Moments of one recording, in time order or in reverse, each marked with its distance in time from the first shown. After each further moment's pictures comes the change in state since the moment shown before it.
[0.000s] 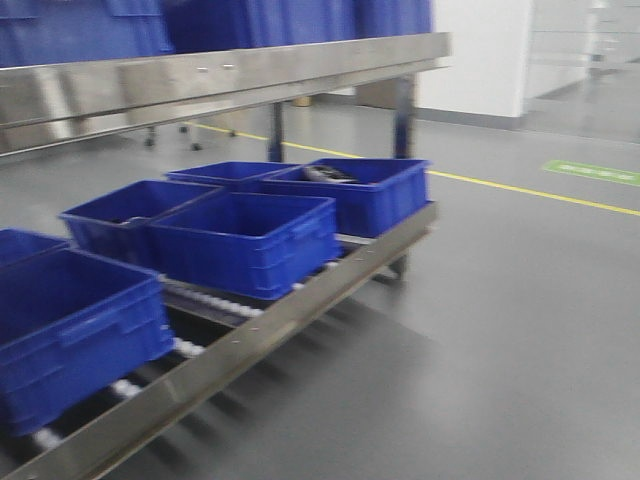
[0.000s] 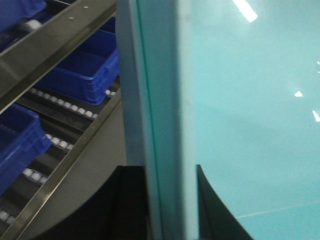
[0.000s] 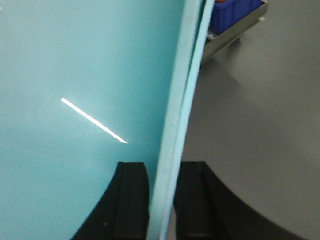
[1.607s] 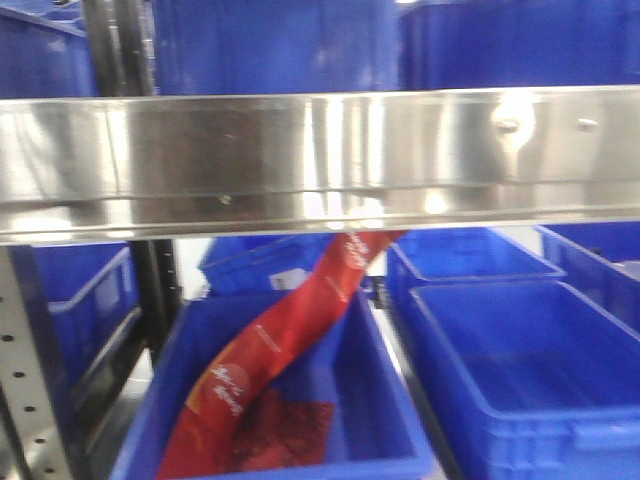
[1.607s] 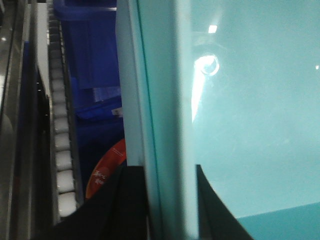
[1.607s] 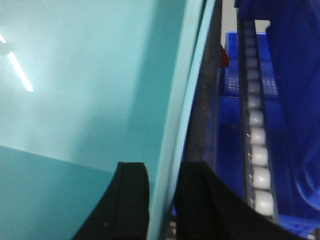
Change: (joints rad) left arm 0.000 0.000 0.000 0.004 0.000 0.000; right arm 0.000 0.002 0.000 0.000 0.000 0.002
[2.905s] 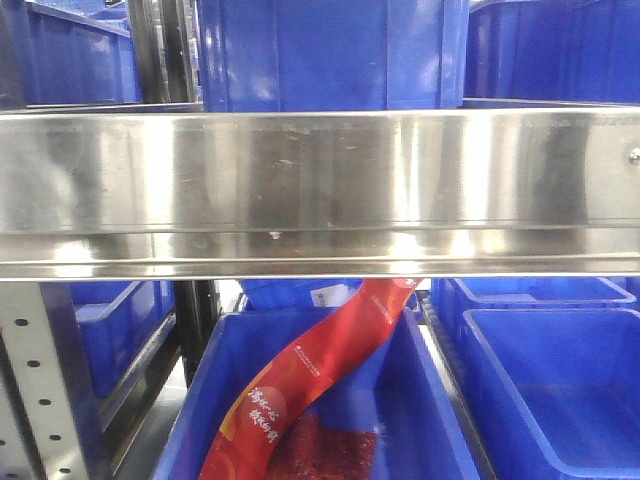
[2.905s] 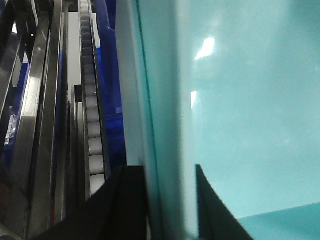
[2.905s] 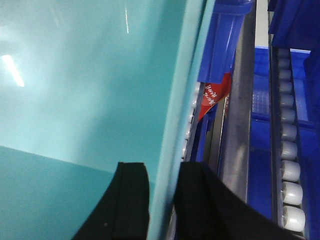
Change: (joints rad) left arm 0.000 0.000 0.000 0.004 0.000 0.000; right arm 0.000 0.002 0.000 0.000 0.000 0.000
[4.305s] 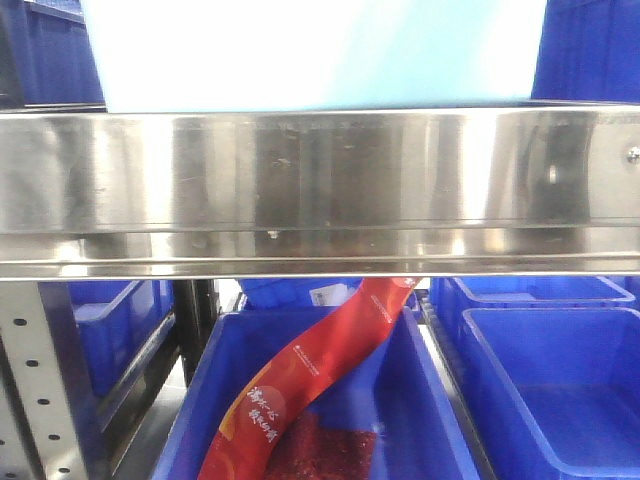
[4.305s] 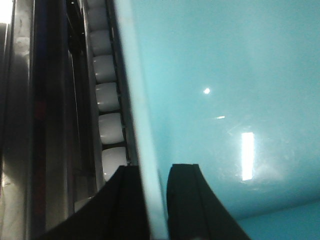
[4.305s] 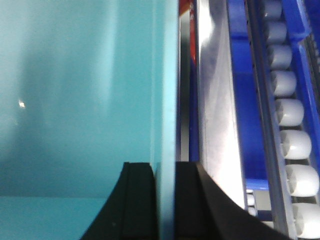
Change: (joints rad) left arm 0.002 0.256 0.103 0.016 -0.003 0.043; right arm 0.001 0.281 0.062 -0.159 0.017 0.218
